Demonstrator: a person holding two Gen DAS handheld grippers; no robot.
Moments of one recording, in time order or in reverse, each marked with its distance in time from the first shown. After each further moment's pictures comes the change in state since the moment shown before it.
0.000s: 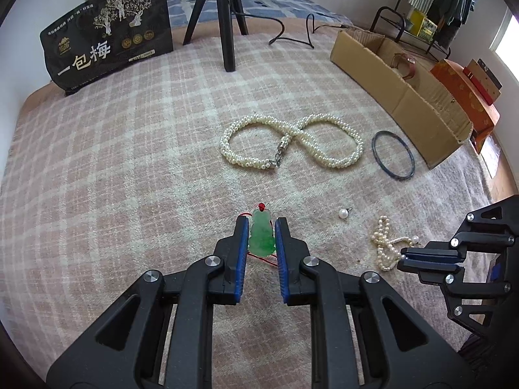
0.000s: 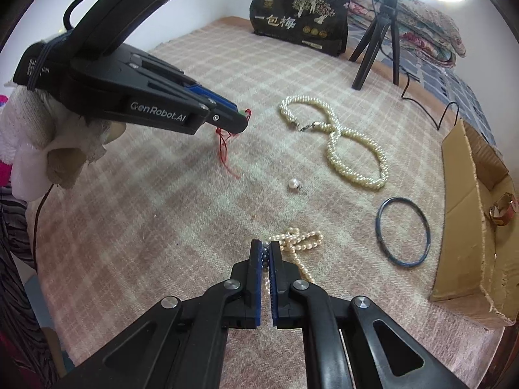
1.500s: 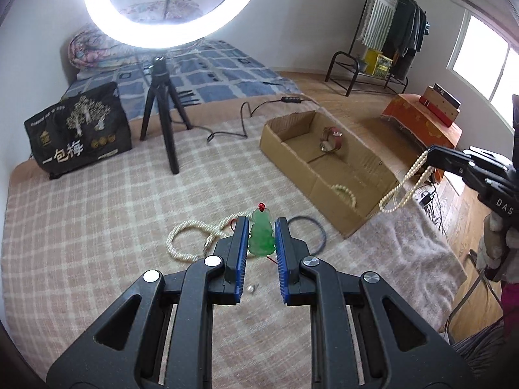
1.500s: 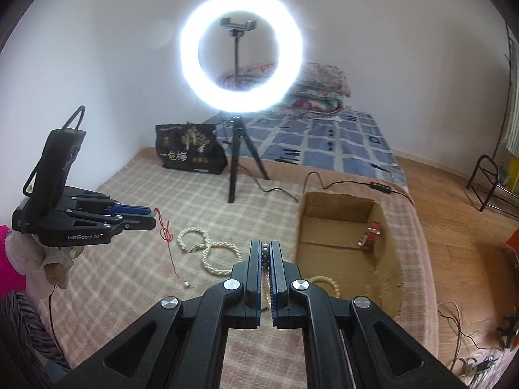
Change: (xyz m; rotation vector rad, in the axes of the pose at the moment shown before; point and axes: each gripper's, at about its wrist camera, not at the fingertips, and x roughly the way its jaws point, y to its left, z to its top) left arm -0.087 -0.064 0.060 0.072 -0.239 -0.146; right arm -0.175 -0.112 -0.003 0.315 -0.395 -0.235
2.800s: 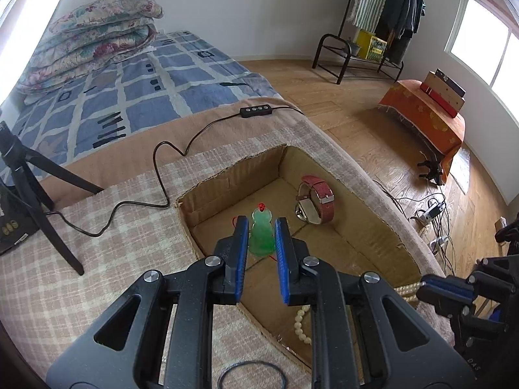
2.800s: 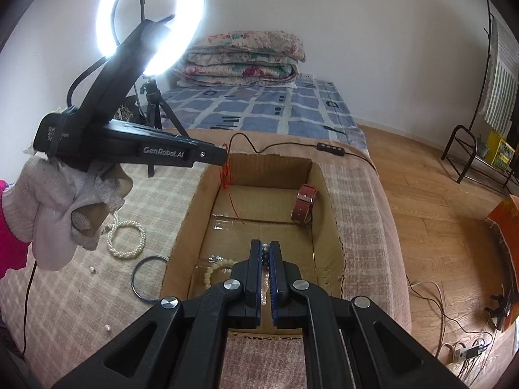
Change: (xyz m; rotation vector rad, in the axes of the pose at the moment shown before) left arm 0.199 -0.086 0.126 0.061 0.072 -0.022; right arm 0.073 -0.106 -0.032 0.056 0.122 -0.109
